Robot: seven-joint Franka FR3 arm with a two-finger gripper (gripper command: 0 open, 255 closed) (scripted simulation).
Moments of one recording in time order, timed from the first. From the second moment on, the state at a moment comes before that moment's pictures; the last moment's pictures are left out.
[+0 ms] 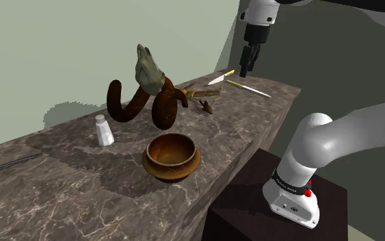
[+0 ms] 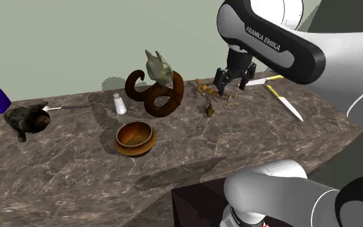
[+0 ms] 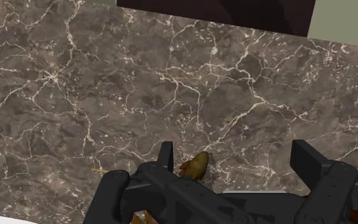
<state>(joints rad) 0.00 -0.82 -0.04 -2.26 -0.02 1.46 -0.14</state>
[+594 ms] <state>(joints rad) -0.03 -0.67 0.01 -2.35 -0.02 1.68 -0.02</state>
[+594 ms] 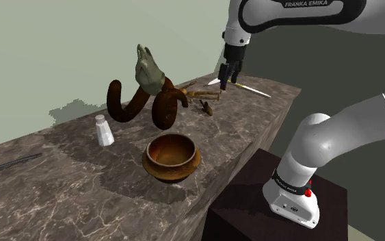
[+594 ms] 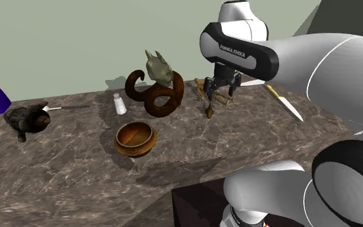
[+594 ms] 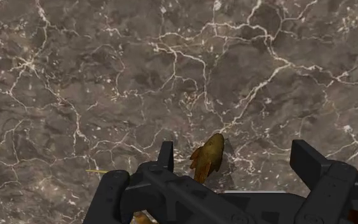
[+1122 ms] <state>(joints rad) -0.07 -0.43 0.06 -2.37 -0.05 1.93 0.13</state>
